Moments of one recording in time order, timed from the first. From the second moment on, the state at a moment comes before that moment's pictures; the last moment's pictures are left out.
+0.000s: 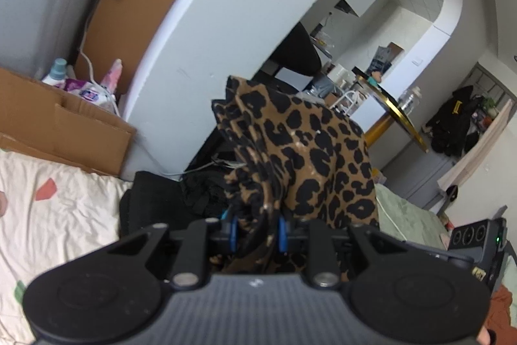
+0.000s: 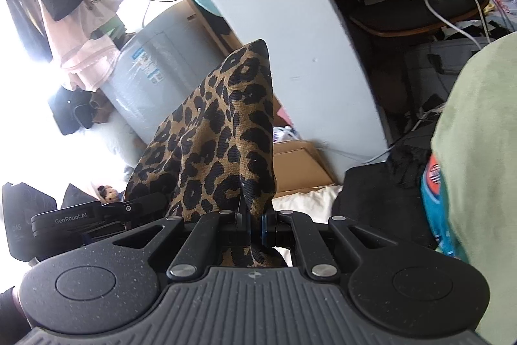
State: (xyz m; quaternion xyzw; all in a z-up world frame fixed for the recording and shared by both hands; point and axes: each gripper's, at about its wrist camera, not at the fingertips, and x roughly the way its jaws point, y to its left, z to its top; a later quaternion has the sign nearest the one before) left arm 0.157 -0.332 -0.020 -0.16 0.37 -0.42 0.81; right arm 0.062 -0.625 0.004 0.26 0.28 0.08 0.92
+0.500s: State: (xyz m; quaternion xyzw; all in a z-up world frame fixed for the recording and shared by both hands) left arm 0.190 -0.390 -0.104 -0.15 0.39 -0.48 0.77; right arm 0.083 -0.675 -0.053 0.24 0.29 0.01 0.93
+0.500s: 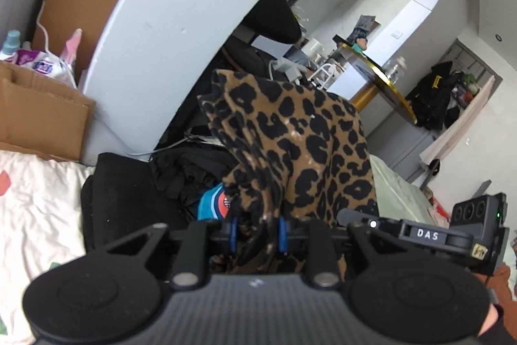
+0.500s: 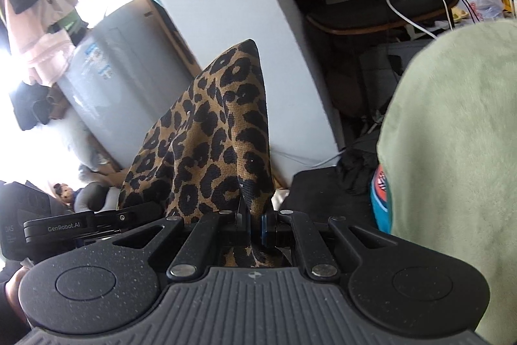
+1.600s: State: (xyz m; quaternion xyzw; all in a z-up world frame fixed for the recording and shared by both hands) left arm 0.314 -0.418 -0.320 -0.20 0.43 -0.44 0.76; right arm 0.226 -0.703 -0.279 0.23 0.34 -0.02 0.91
